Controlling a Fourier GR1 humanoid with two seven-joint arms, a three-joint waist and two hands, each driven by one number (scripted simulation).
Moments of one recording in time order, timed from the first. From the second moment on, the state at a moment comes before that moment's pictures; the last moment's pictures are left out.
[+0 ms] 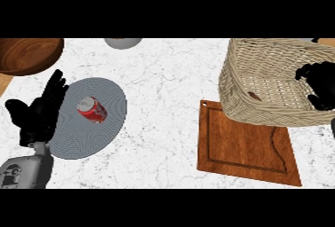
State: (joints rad) left arm -0.19 0.20 0.15 -1.49 -0.04 0.06 0.17; right arm -0.49 -0.51 -0.15 -1.07 1.54 -0.04 -0.30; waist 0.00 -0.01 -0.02
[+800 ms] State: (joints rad) left arm -0.17 0.20 0.16 -1.49 -0.04 0.05 0.15; right arm -0.52 -0.52 -0.49 -1.26 1.02 0.27 -0.31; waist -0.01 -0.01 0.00
